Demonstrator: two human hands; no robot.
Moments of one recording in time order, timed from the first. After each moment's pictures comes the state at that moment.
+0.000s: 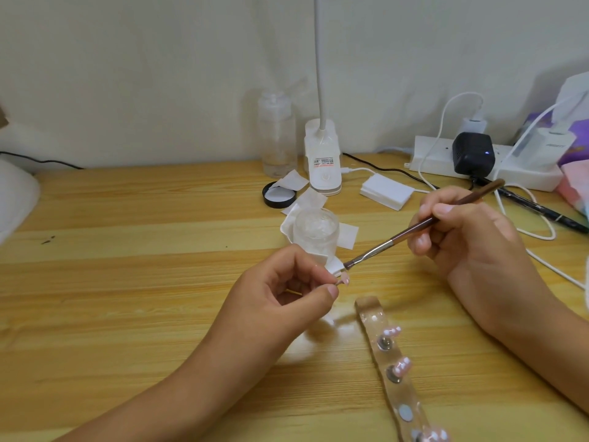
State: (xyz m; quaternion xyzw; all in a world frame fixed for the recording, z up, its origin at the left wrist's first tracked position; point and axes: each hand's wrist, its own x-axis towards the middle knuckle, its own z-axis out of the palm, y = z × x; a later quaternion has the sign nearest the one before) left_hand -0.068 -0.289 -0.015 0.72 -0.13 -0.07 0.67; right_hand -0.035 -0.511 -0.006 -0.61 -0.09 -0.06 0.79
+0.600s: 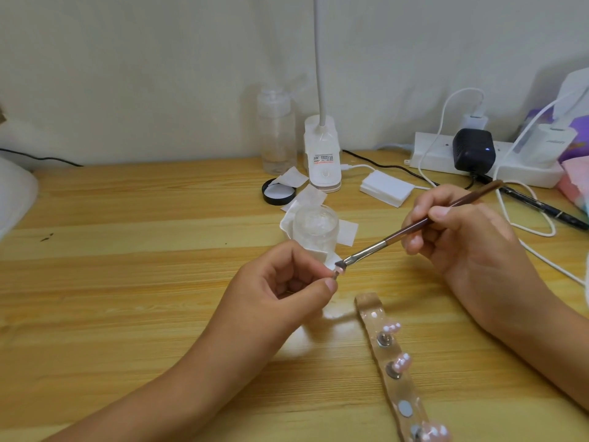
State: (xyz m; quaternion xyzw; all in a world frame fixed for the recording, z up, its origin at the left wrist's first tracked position) left_hand -0.066 -0.292 -0.011 0.71 -0.12 -0.07 0.69; right_hand -0.035 -0.511 -0.009 -0.62 -0.12 -0.04 0.78
